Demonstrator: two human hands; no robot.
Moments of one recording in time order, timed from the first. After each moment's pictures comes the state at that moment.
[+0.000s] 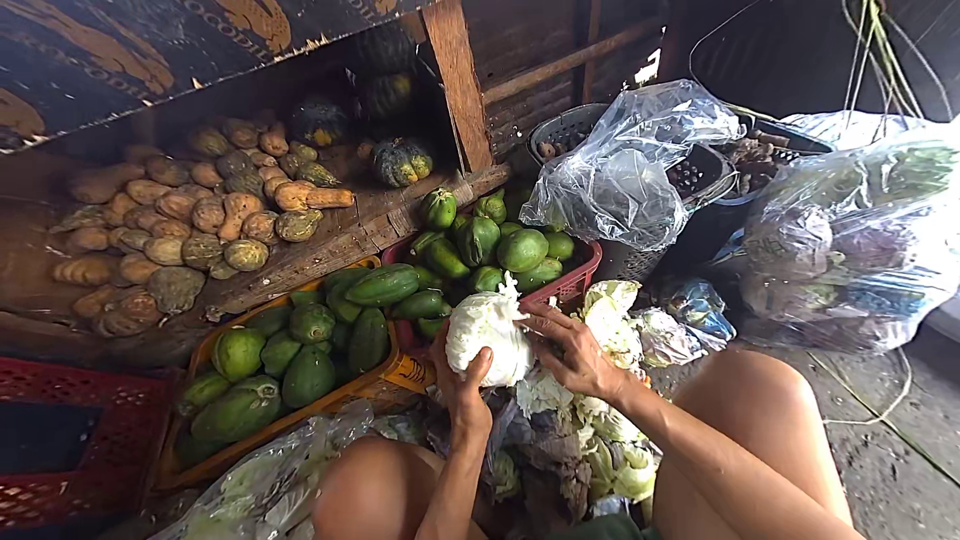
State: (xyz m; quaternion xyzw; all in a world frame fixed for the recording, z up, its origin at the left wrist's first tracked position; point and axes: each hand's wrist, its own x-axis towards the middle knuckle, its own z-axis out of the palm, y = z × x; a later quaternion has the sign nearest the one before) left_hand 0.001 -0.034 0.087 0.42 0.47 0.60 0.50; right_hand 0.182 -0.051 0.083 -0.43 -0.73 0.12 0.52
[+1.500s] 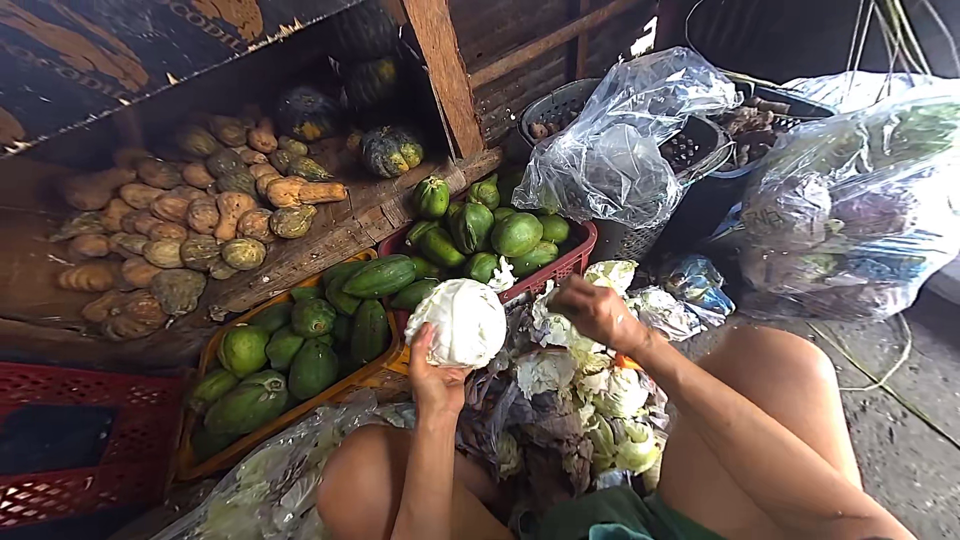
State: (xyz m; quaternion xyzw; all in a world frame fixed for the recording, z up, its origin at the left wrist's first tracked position) left_hand -0.021 -0.022 0.124 0.25 0.50 0.55 0.62; right_hand 0.231 -0.051 0.070 -0.49 -0.74 0.01 0.45
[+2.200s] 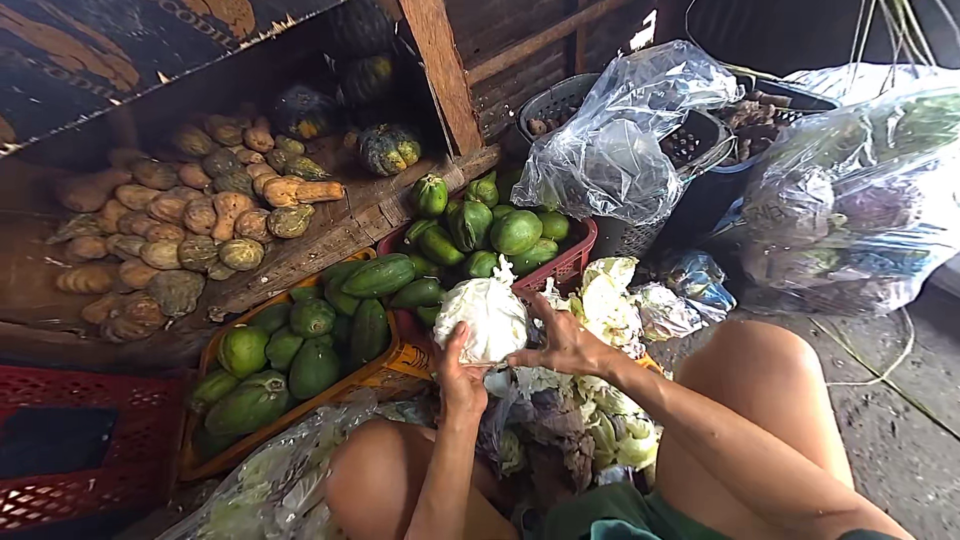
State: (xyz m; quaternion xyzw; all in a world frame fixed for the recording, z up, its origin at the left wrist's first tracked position) left_hand 0.001 -0.033 0.111 0.29 0.50 0.53 0.62; right_hand 0.177 -0.059 0.097 -0.54 -0.66 0.38 0.35
